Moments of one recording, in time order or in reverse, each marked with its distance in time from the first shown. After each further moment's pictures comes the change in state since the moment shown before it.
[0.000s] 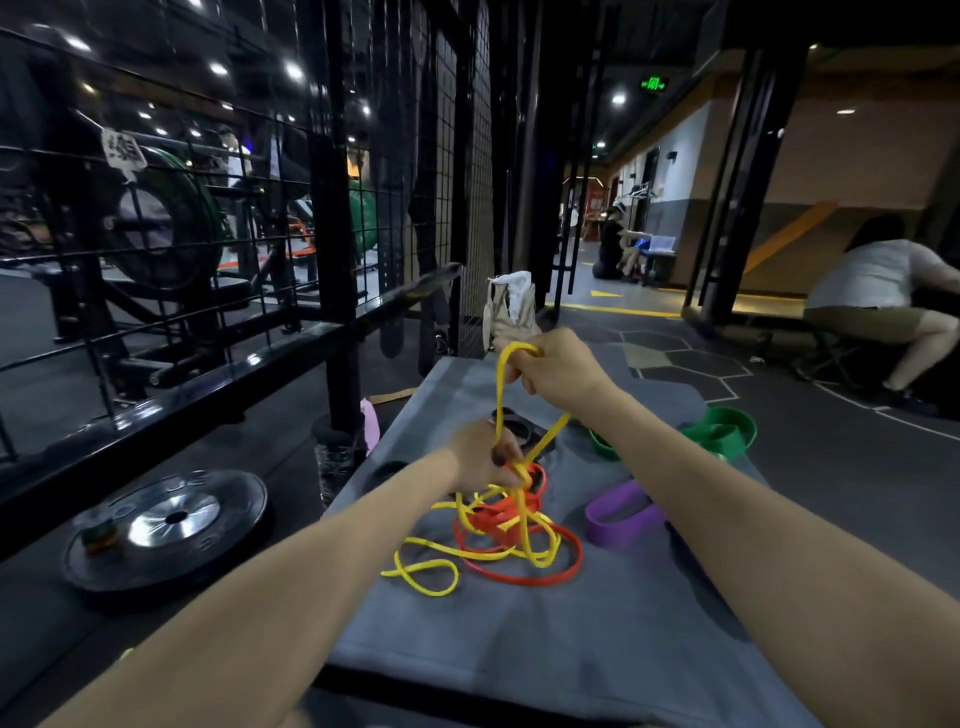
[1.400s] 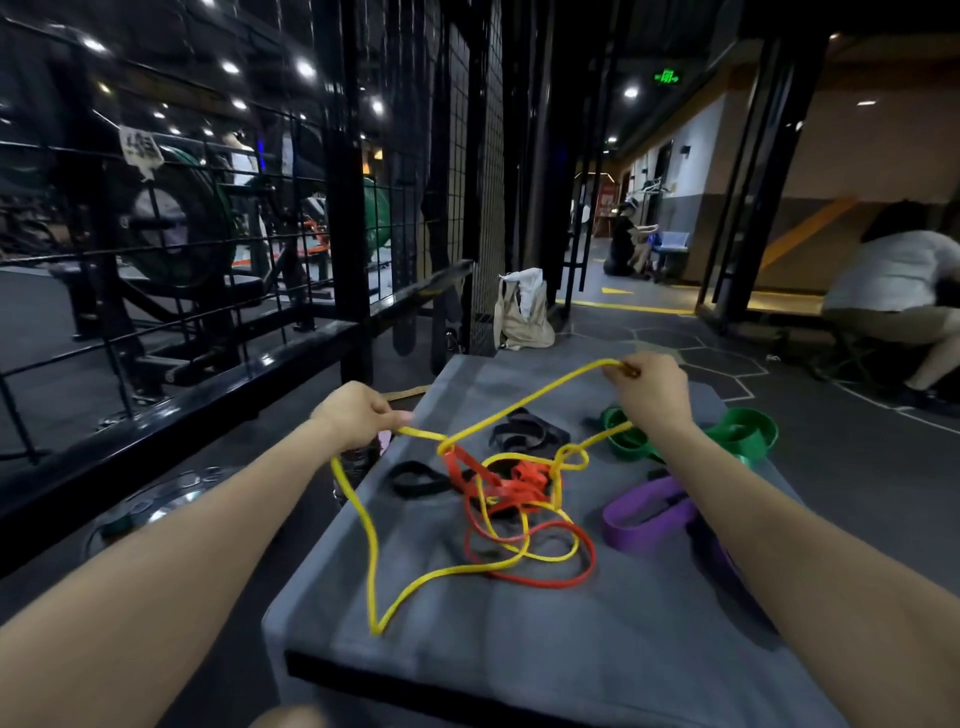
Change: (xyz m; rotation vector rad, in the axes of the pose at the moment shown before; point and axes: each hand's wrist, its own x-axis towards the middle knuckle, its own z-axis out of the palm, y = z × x) left_hand -0.038 -0.089 -0.085 -0.038 0.330 -0.425; right_hand 0.006 0.083 -0.012 -0.148 0.328 0.171
